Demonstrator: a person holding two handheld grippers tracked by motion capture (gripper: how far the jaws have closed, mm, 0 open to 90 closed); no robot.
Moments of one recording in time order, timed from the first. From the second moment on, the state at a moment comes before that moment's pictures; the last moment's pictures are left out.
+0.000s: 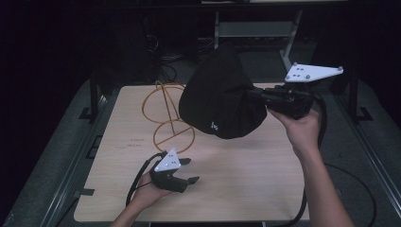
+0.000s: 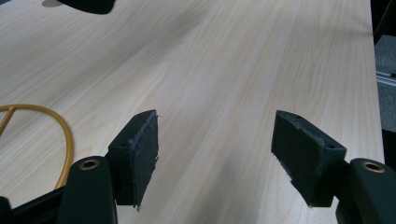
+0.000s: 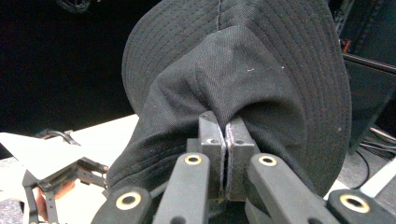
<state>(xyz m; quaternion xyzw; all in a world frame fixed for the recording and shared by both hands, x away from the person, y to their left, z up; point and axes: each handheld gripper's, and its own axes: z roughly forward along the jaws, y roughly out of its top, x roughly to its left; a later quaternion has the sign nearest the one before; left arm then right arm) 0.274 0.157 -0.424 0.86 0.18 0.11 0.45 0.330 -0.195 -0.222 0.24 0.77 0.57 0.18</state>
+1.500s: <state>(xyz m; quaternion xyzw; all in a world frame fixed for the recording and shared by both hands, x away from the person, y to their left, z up) 0.282 0.165 -0.424 0.85 0.19 0.09 0.48 0.412 -0.082 -0.169 0.18 0.80 0.55 0.12</state>
